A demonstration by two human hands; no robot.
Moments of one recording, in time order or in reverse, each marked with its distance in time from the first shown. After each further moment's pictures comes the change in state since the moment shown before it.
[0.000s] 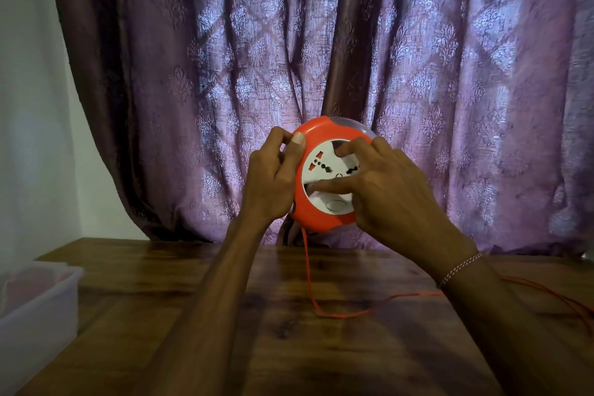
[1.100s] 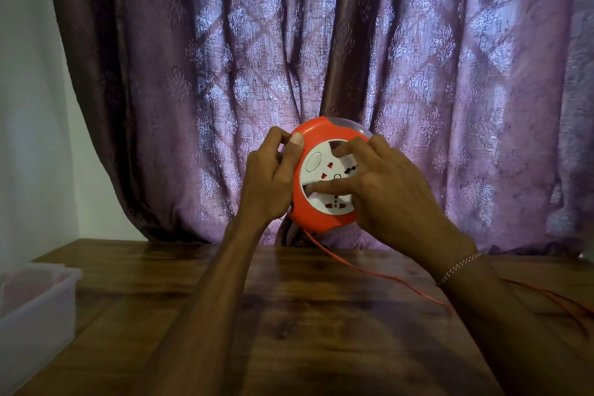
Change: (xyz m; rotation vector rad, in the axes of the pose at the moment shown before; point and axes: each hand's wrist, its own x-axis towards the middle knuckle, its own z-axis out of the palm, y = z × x) left_hand 0.000 -0.001 -0.001 0.019 -0.004 -0.012; right_hand -0.001 0.006 0.003 -0.029 0.017 -0.057
